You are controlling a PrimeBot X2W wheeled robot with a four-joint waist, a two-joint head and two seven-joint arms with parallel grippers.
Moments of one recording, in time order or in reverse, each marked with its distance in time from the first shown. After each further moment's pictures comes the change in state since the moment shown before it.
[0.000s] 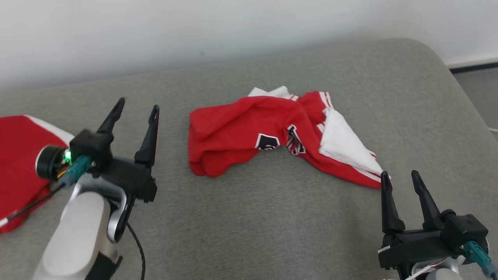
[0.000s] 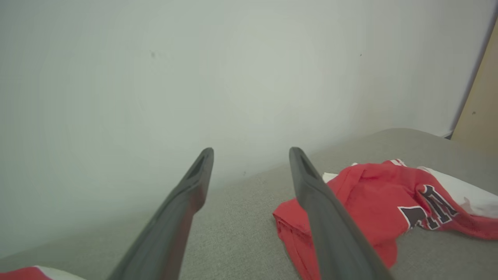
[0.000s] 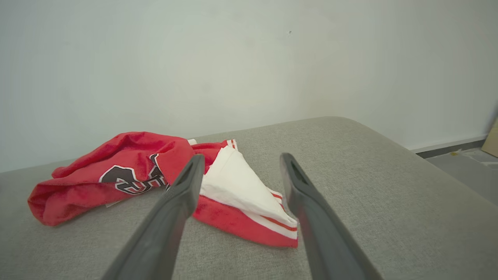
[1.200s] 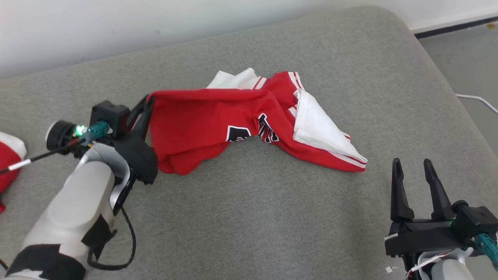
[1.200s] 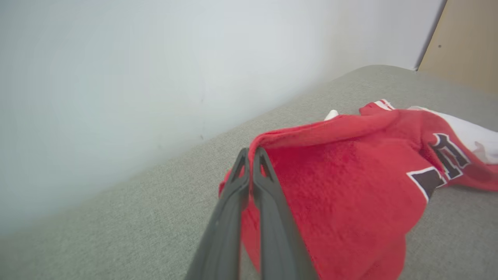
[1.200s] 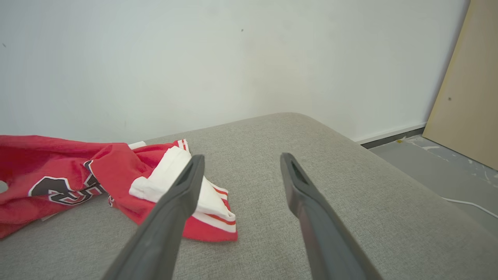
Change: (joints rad) left arm -0.295 0.057 -0.385 0.422 -0.232 0.000 -0.043; right arm -0.037 0.023 -0.050 -0.014 -0.001 0.000 0.000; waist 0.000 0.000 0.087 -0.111
